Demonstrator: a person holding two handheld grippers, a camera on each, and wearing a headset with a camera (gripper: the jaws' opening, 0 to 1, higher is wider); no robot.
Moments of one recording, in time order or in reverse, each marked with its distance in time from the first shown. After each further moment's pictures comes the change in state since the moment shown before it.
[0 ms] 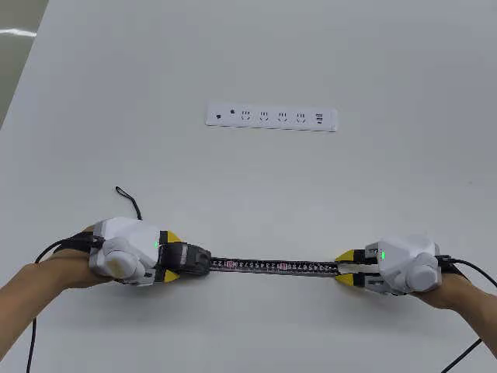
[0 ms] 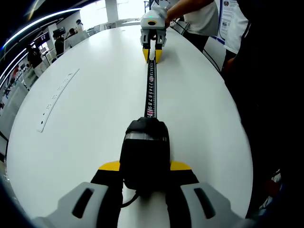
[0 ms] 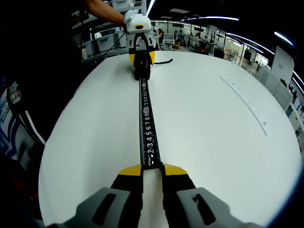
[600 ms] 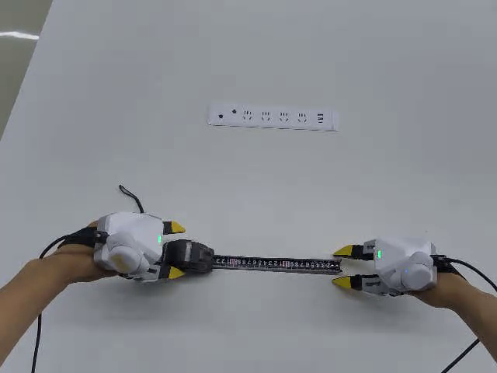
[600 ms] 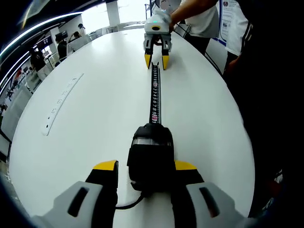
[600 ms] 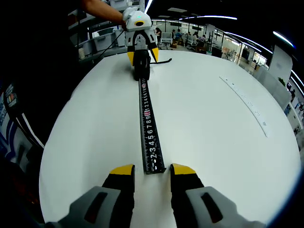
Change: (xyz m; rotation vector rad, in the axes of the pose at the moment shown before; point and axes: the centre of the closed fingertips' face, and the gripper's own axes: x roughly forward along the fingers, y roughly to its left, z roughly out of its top) left arm -0.009 0.005 0.008 0.003 -0.037 0.038; right arm 0.004 0.007 0.005 0.017 0.014 -0.027
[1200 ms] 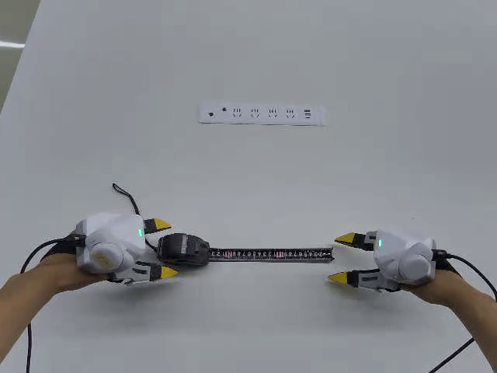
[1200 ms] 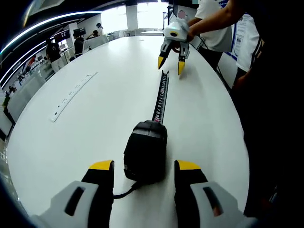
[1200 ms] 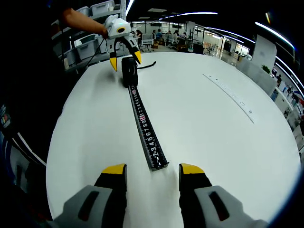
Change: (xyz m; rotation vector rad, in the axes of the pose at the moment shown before) left arm -0.014 -0.006 -0.007 -0.155 -0.074 0.076; right arm -0.020 0.002 0.005 0.146 -0.027 -0.131
